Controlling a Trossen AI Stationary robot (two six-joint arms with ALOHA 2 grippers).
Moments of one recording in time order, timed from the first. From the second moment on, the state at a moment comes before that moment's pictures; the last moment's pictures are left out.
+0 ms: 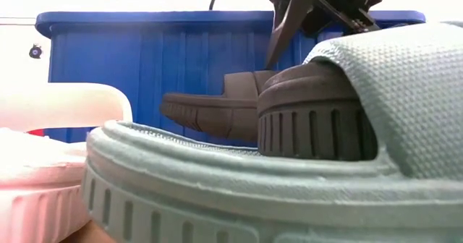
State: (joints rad) left arm -0.86 1.34 1.24 -0.85 -0.53 -1.04; right arm 0.47 1.83 1.29 -0.50 0.27 1.71
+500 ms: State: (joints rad) left arm -0.86 1.34 1.24 -0.85 -0.53 -1.04; right arm 0.46 1.84 1.30 -0.36 0.26 1.59
